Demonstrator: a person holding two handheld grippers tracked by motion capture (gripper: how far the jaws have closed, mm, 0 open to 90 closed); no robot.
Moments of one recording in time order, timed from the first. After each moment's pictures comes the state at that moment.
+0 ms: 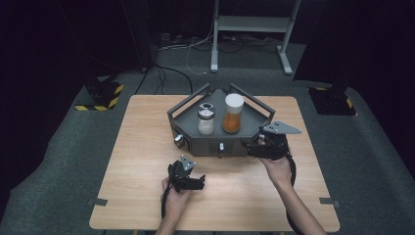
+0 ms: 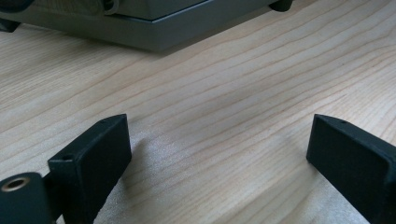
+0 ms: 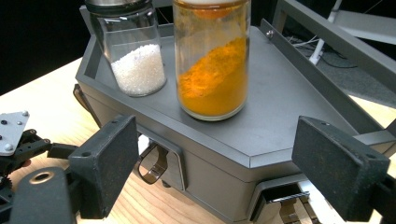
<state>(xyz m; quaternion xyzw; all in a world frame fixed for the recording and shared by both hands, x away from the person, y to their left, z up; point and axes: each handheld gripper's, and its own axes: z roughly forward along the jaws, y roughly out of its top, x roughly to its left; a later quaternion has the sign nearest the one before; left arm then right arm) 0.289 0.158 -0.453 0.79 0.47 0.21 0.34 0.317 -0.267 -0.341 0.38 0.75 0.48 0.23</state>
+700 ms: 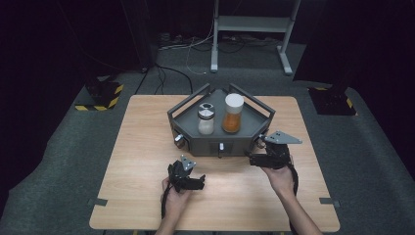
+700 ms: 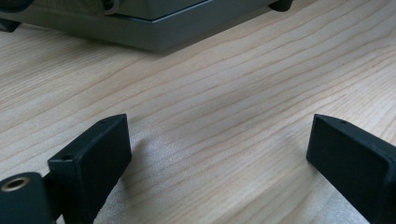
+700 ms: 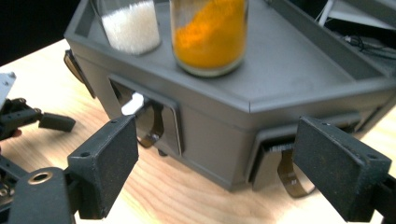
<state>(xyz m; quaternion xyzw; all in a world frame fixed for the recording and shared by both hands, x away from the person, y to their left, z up) 0.289 0.158 -0.453 0.79 0.47 0.21 0.34 0.303 -0.275 -0.365 0.39 0.76 0.46 0.23</state>
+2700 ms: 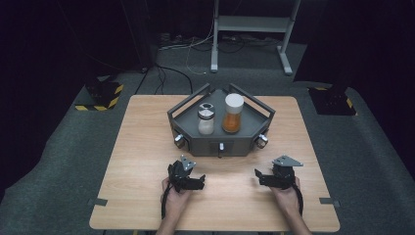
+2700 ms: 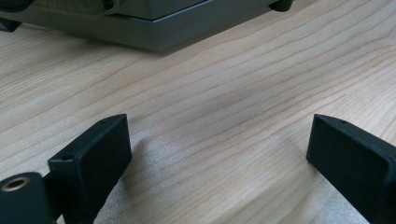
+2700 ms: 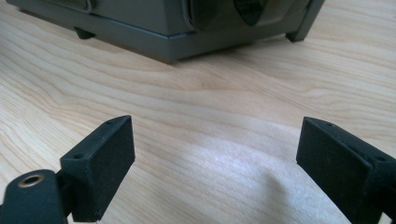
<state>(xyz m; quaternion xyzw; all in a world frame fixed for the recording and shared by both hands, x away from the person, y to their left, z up) 0.288 0.158 -0.453 0.79 0.47 0.21 0.34 0.299 -0.303 -0.456 0.44 0.77 0.39 0.22</state>
